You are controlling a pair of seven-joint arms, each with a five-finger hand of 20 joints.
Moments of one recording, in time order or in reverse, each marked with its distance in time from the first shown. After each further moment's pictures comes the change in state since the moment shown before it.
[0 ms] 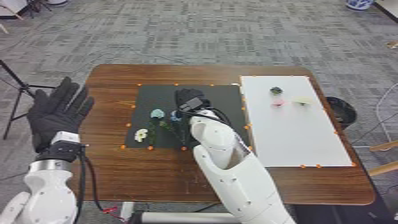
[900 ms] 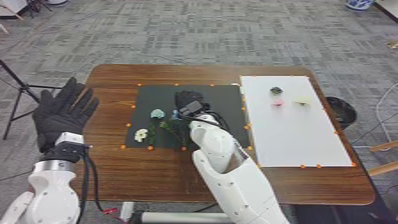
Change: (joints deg) left arm -0.4 0.4 1.3 0.1 0.0 -0.7 0.0; right arm -1.6 -0.8 0.6 1.9 -1.0 6.8 -1.0
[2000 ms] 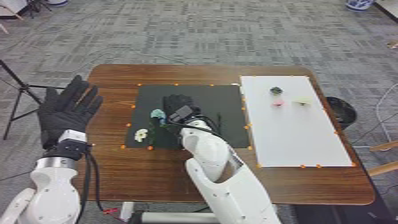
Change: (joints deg) left arm -1.2 0.9 0.7 0.3 0.3 -0.4 -1.3; right arm -2.6 -0.7 -2.5 -3.3 -0.4 -0.3 -2.1
